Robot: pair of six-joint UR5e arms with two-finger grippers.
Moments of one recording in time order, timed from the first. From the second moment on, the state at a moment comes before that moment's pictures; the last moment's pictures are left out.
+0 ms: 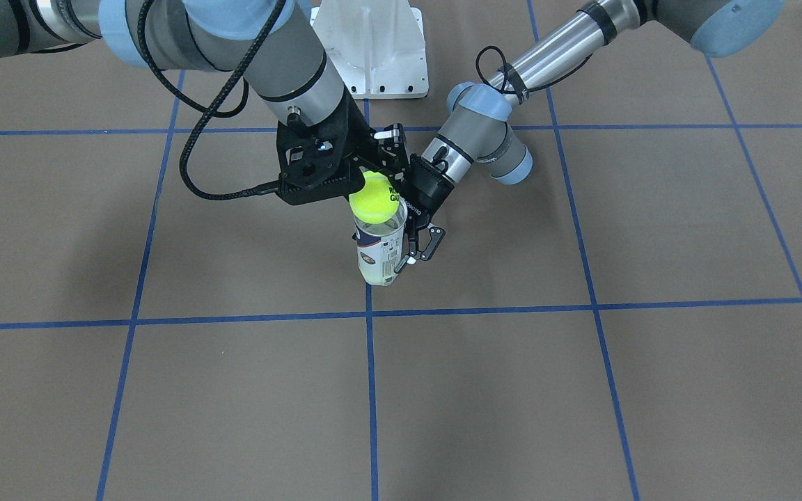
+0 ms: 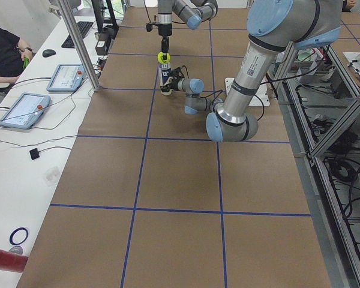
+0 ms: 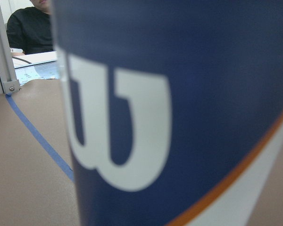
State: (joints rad) left arm -0.38 -2.25 -1.15 -3.01 -1.24 -0.55; right arm 0.73 -0.68 1.63 -1.52 2.20 1.22
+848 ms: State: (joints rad) left arm -0.38 -2.24 -1.15 -3.01 -1.24 -0.54; right arm 0.73 -0.69 1.64 -1.52 2.19 1.23
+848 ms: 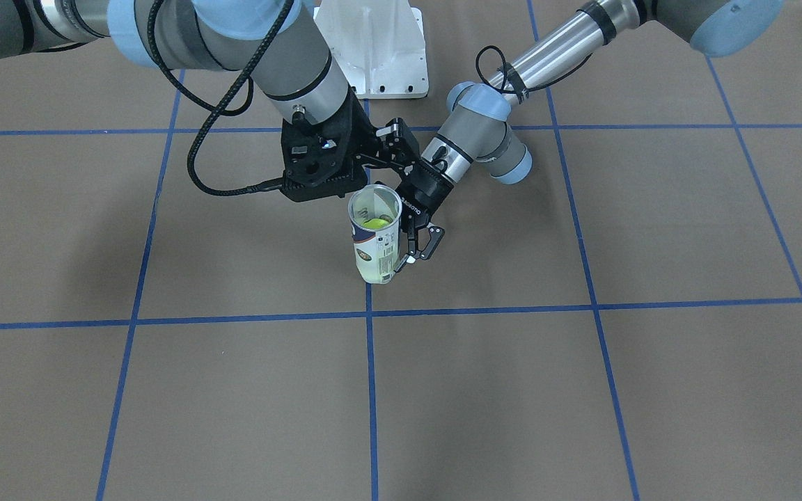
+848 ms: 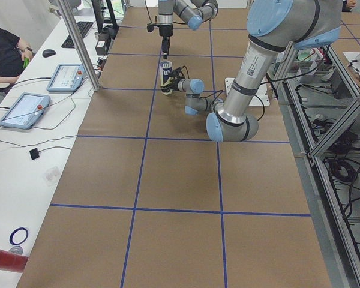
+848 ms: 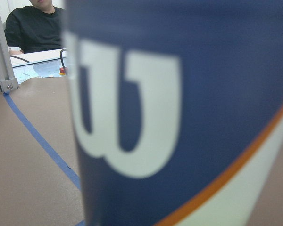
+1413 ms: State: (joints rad) left arm -0.38 -2.24 -1.17 -3.01 -1.25 -0.55; right arm 0.73 -0.69 1.66 -1.52 2.19 1.24
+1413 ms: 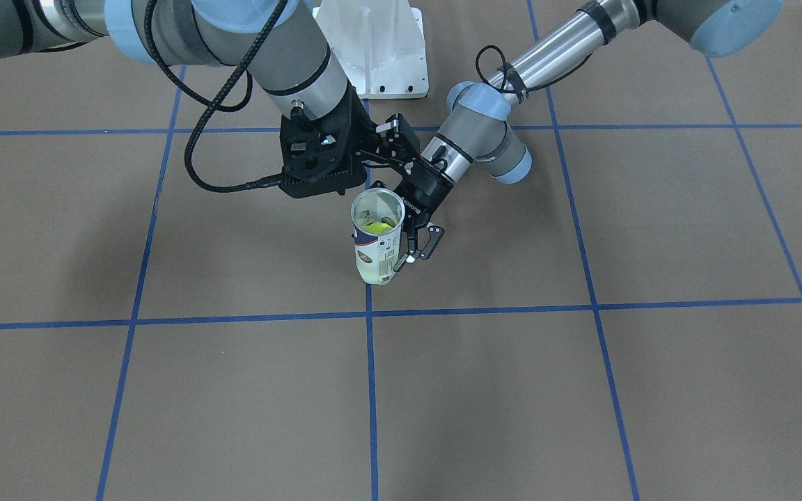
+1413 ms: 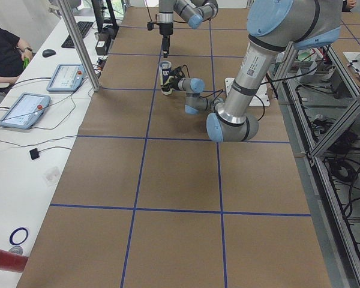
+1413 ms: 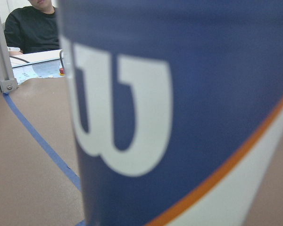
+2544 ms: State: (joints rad) left arm -0.37 -2.03 -1.37 -3.01 -1.25 -0.54; right arm 0.79 -0.69 1.68 -1.52 2.23 1.23
